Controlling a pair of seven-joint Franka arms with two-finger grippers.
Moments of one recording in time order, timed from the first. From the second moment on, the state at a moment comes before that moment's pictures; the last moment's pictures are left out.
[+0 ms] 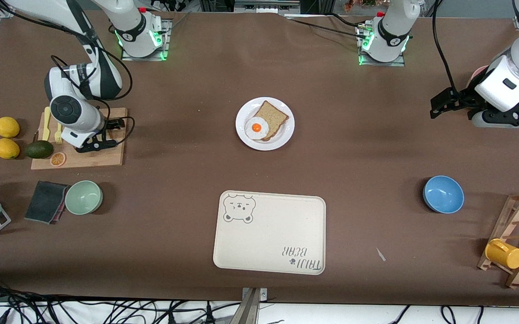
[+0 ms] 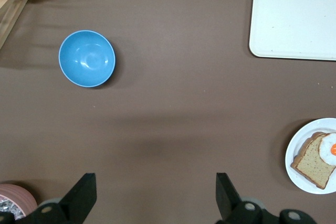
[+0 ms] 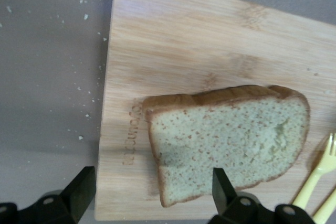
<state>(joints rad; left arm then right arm) -0.03 -0.02 -0.05 -1.70 -0.03 1.63 -0.08 0.10 0.23 -0.10 -2.37 -0.32 2.30 -0.01</state>
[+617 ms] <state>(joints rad) -0.03 -0.02 -0.05 -1.70 -0.03 1.63 -0.08 0.10 0.28 -0.12 -2.36 -0.33 2.34 -0.02</state>
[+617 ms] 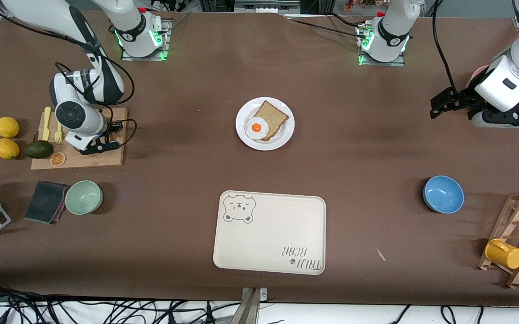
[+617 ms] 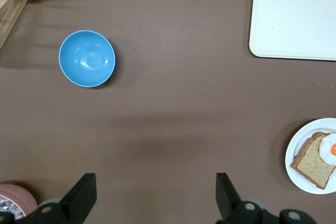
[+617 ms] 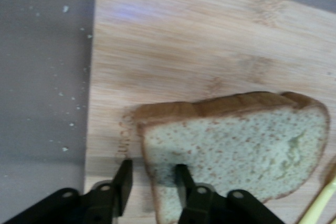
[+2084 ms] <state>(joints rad) -0.03 -0.02 -0.05 -1.70 -0.03 1.63 -0.08 0.15 0.24 0.19 -1.88 -0.26 1.70 0.17</state>
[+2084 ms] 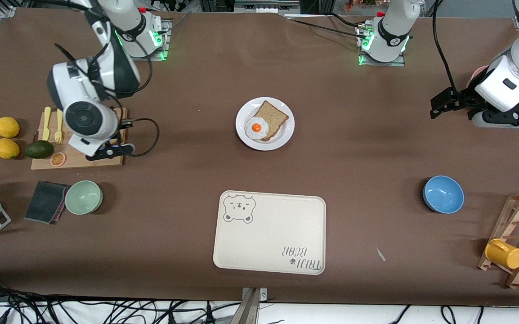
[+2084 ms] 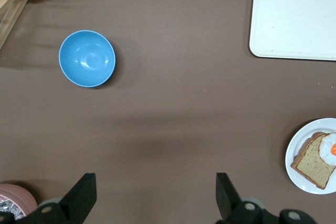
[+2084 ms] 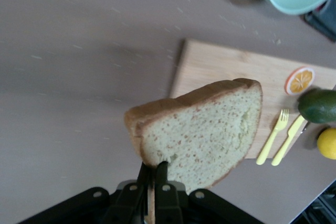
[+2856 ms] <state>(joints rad) -0.03 -0.02 -0.05 -1.70 -0.03 1.63 -0.08 0.59 0.58 0.25 -1.42 -0.10 1.69 0.74</state>
